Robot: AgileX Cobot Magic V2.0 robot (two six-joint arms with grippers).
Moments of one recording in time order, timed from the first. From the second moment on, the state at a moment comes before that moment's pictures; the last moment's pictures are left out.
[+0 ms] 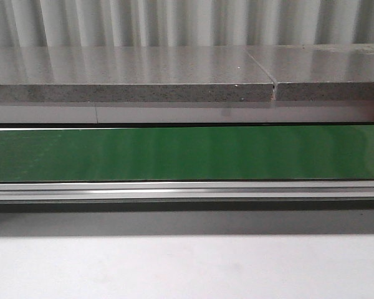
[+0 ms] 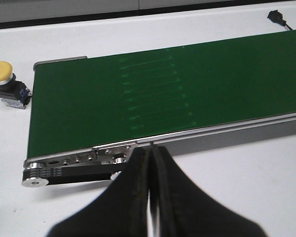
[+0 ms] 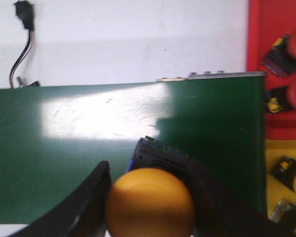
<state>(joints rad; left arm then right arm) -0.16 0.53 -0.57 -0.13 0.71 0.07 -0.19 1.46 -1.34 0.18 1.01 -0.03</state>
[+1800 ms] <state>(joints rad) -0.16 0.53 -0.57 -0.13 0.71 0.07 -0.72 1.88 -1.34 0.19 0.87 0.05</state>
